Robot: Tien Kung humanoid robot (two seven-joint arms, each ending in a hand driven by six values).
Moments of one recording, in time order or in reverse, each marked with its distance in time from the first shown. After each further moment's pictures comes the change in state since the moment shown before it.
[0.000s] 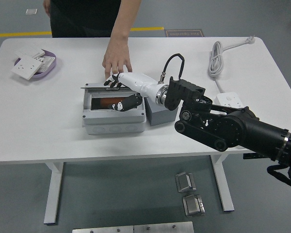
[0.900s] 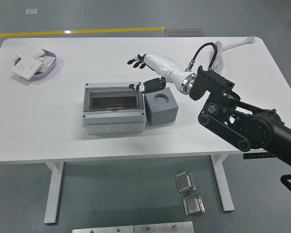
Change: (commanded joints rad) left arm 0.027 -0.008 -0.008 0.000 -0.022 0.014 0.044; right arm -0.187 -0.140 0.353 0.165 -0.195 0.005 -0.018
